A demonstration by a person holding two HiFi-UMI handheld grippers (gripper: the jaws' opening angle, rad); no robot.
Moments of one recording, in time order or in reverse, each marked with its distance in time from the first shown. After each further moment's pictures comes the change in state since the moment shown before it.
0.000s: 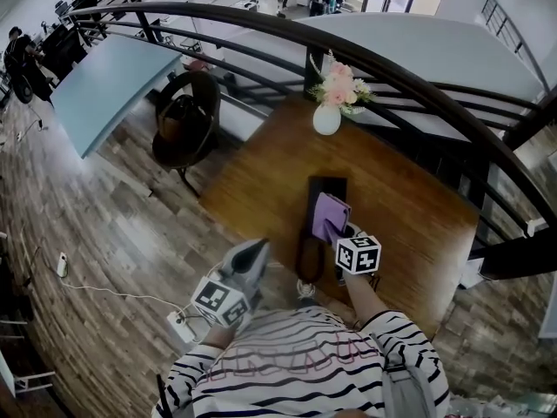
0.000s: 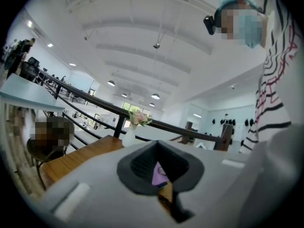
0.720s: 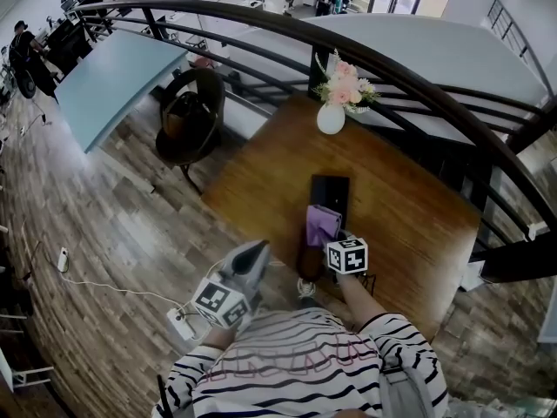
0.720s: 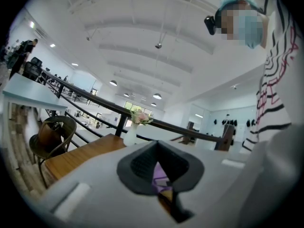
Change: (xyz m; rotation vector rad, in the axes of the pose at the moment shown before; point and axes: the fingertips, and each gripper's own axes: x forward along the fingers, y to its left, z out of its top) left arm -0.010 -0.002 -0.005 -0.011 0.000 0.022; right arm 0.025 0.002 -0.054 -0.035 0.149 -0.005
